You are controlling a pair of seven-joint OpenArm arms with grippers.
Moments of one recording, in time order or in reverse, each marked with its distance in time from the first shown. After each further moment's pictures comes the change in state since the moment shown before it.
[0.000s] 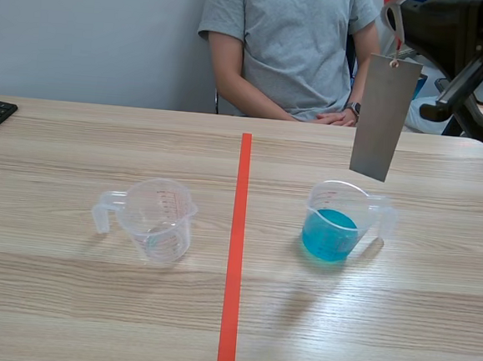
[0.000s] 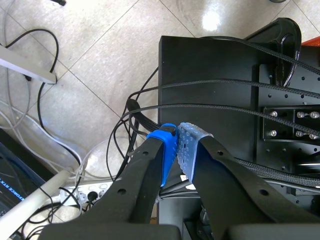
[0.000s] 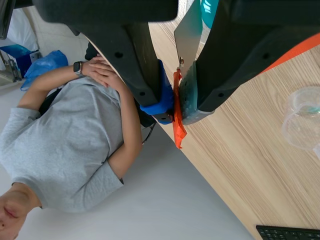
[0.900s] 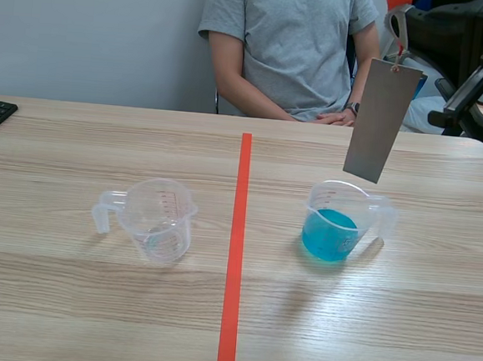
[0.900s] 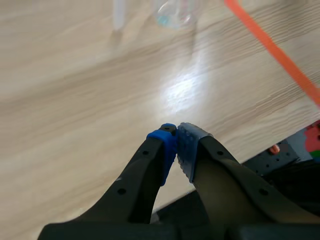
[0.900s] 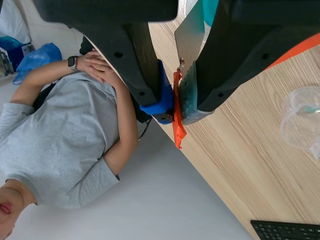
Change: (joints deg) left arm 14.7 -13.5 -8.0 41.4 4.7 -0.1 -4.3; right arm 0.0 2.4 -0.5 -4.2 0.0 0.6 6.3
